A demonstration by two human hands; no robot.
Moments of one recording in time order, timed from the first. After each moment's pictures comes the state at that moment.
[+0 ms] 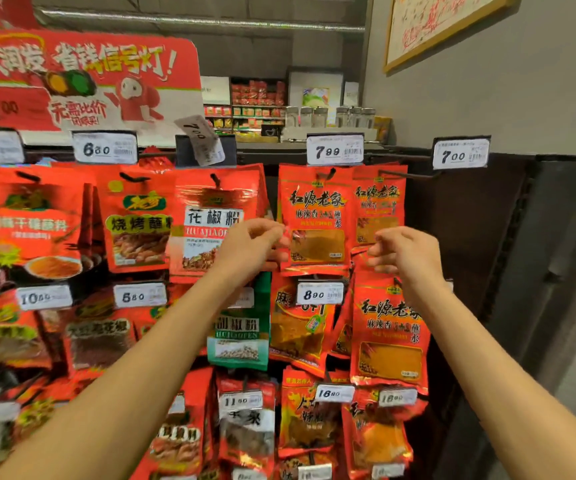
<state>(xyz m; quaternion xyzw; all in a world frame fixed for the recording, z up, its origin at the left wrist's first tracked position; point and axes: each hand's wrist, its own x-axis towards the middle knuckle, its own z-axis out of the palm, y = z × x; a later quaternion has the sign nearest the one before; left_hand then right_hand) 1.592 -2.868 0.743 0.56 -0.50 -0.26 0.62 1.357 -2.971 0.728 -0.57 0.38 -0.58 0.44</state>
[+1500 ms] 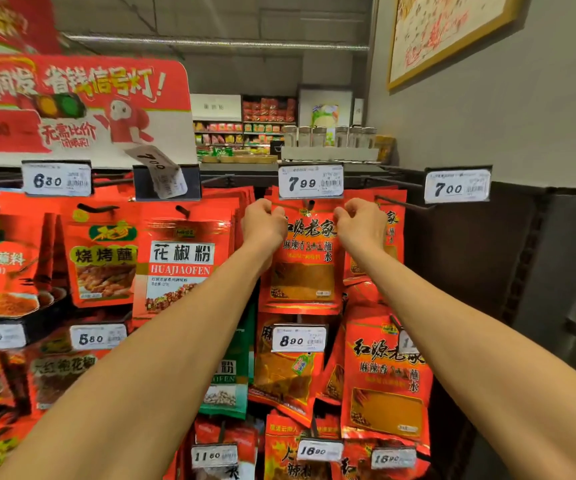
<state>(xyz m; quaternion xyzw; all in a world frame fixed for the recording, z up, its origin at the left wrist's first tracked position) 1.567 -2.996 0.794 0.65 -0.40 -0.09 0.65 1.431 -3.083 0.785 -0.68 0.48 -0.54 0.13</state>
